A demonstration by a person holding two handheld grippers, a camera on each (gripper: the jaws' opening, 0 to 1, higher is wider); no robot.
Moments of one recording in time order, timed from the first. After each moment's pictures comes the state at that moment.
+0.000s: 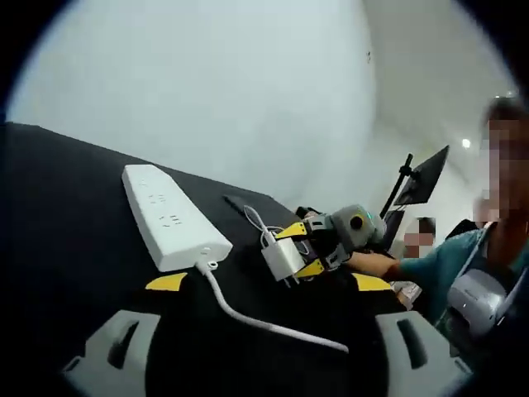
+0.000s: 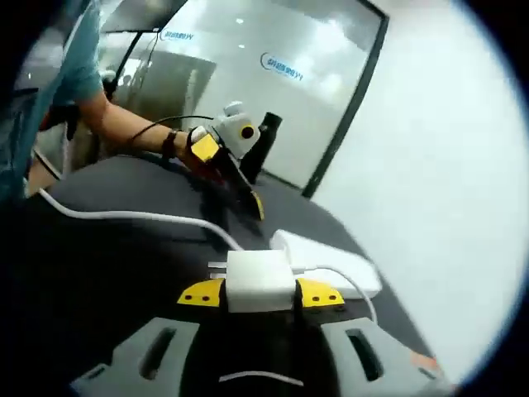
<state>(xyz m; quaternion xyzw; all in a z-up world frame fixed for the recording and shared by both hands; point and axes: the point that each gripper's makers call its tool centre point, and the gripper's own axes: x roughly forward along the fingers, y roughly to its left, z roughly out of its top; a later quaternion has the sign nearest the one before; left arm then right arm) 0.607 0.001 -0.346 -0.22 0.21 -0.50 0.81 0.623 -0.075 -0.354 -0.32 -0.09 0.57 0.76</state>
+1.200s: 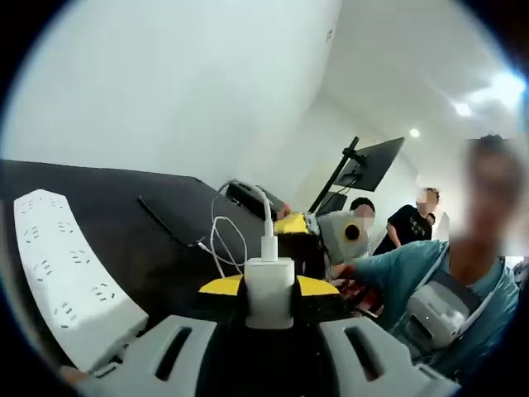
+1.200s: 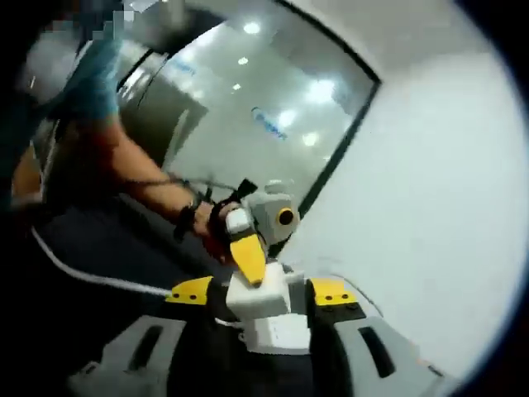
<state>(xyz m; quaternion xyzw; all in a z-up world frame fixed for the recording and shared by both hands) 0.609 -0.082 -0.292 -0.18 0.22 -0.65 0.70 0.603 -0.085 -0.269 -0.17 -0.16 0.57 0.79</state>
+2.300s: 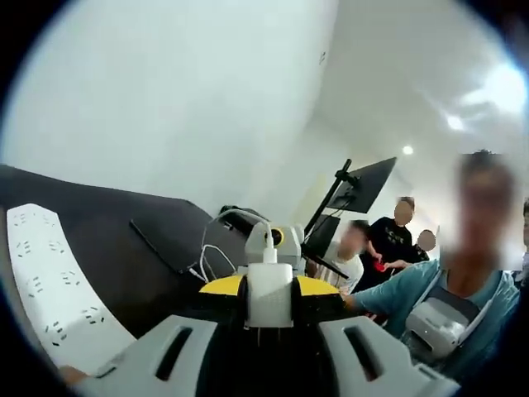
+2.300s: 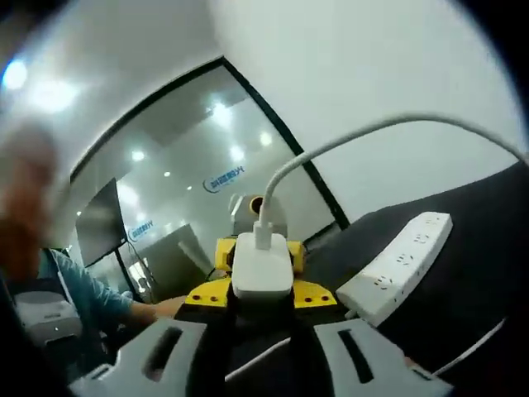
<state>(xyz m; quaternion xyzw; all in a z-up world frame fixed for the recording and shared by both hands) 0.614 -0.097 -0.270 -0.22 0.18 -0.66 0.70 0.620 -0.061 -0.282 0.26 0.11 0.65 0.70</state>
